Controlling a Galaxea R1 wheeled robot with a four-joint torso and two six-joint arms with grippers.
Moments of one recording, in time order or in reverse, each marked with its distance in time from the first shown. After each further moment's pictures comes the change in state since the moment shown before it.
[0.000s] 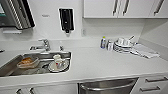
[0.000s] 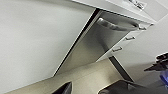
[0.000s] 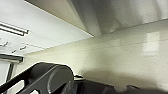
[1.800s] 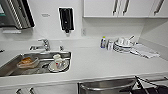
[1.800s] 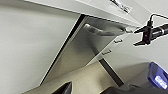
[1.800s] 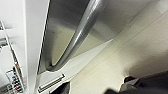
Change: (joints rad) left arm -0.094 0.087 0.034 0.039 0.088 -0.059; right arm 0.541 0.046 0.105 0.068 -0.286 1.080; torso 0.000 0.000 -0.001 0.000
